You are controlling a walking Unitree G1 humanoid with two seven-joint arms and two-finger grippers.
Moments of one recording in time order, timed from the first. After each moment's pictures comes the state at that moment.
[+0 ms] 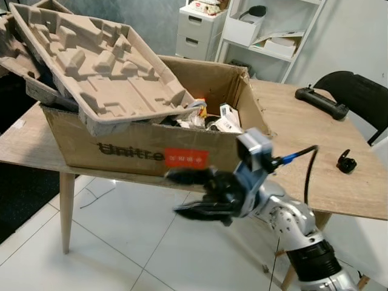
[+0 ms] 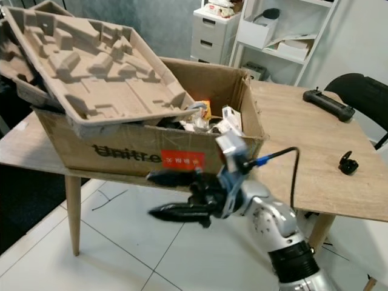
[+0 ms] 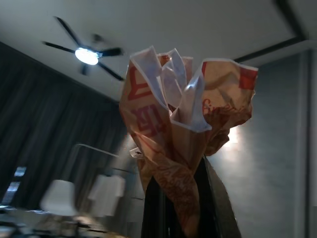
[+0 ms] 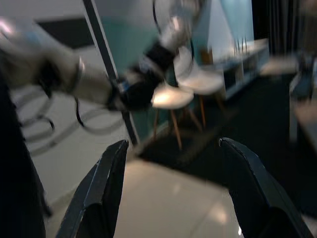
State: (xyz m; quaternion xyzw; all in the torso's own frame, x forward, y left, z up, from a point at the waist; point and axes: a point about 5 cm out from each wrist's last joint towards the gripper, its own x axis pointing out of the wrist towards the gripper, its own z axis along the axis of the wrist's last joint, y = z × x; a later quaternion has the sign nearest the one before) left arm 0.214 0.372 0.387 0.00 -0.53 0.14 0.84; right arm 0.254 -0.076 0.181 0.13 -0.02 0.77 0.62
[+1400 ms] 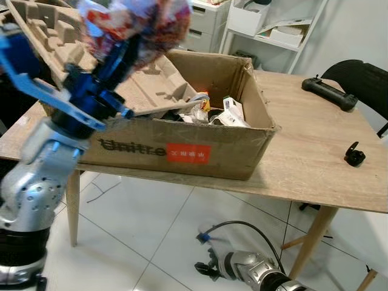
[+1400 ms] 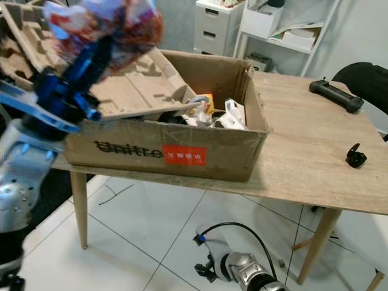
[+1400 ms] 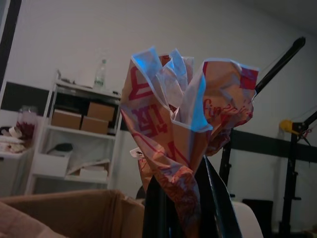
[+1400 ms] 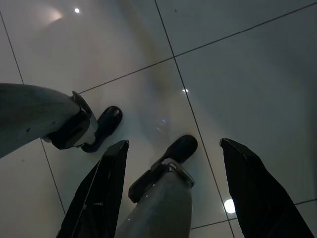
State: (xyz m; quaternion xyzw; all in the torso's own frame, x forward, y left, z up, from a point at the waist) left arm 0.258 0.152 0.330 -0.16 -0.33 -0.42 0.83; right arm 0.246 -0.111 -0.042 -0.11 0.40 0.34 0.84
